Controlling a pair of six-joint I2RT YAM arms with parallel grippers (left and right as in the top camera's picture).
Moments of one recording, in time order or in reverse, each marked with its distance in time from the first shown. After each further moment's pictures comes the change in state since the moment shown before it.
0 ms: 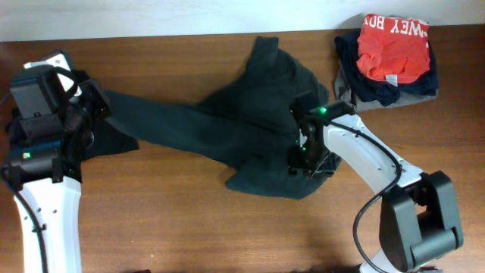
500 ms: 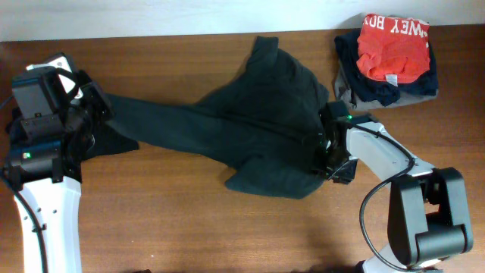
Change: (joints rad) left arm 0.000 0.000 0.000 -0.034 0.000 0.004; right arm -0.169 0.000 -0.166 0.154 0.058 0.095
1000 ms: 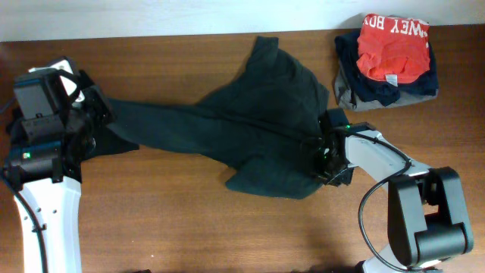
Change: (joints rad) left arm 0.000 0.000 0.000 -0.058 0.000 0.000; right arm 0.000 -0.003 -0.084 0.146 -0.032 0.005
